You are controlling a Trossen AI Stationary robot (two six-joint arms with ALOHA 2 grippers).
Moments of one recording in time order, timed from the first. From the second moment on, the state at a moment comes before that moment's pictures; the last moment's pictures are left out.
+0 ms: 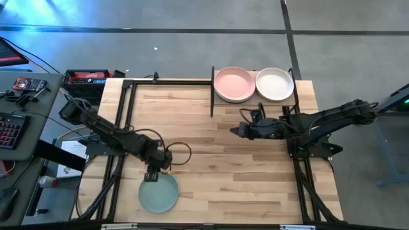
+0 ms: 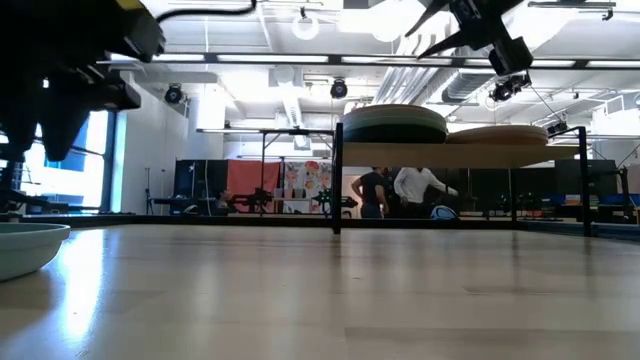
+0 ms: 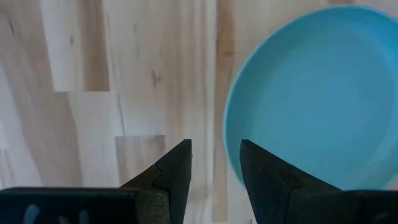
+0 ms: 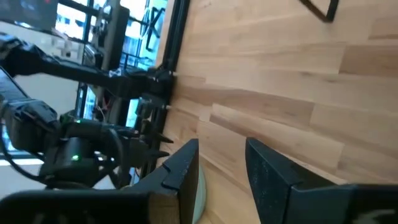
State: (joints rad) left arm -0.43 1.41 0.93 -0.91 0.04 -0.43; right arm 0.20 1.11 0.88 -0.31 0.38 1.44
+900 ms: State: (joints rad) left arm -0.47 1.60 0.93 -0.75 0.00 -0.41; right arm 0.26 1.15 0.88 -0.27 0.30 1.41
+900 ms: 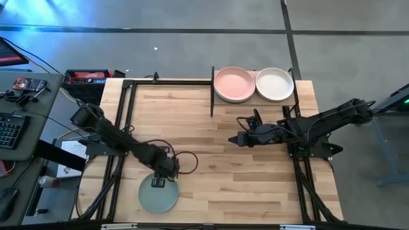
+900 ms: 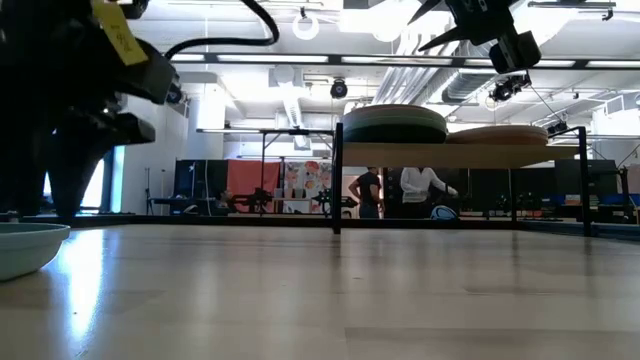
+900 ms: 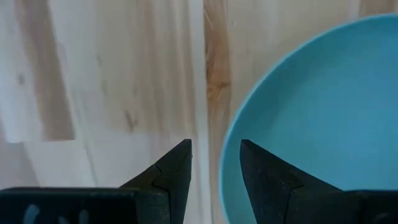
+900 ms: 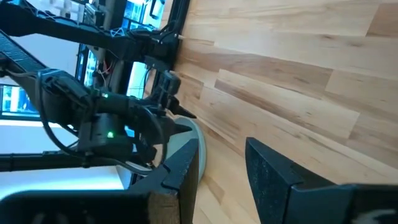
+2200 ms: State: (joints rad) left arm -0.35 1.62 1.04 -0.83 0.02 -0.28; right arm 0.26 1.15 0.88 0.10 0.32 1.03
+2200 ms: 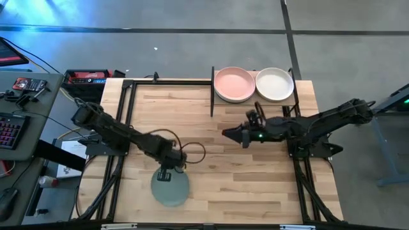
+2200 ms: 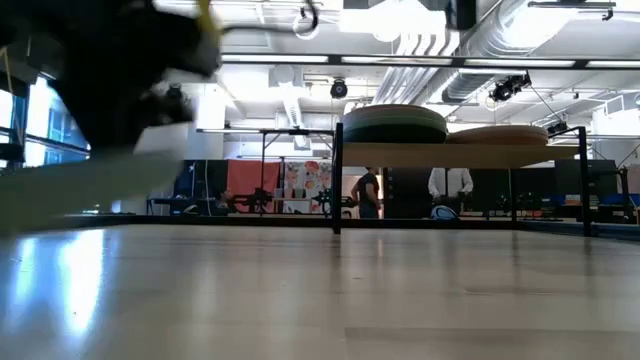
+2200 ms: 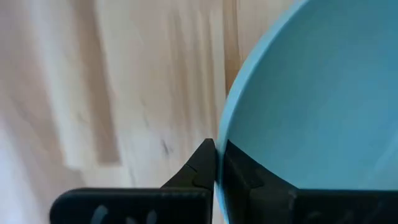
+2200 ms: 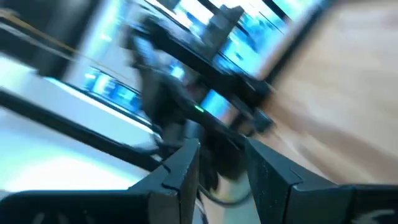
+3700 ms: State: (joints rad) left arm 0.10 1.50 1.31 -1.12 -0.09 -0.33; right arm 0.26 1.76 1.76 -0.93 0.61 1.05
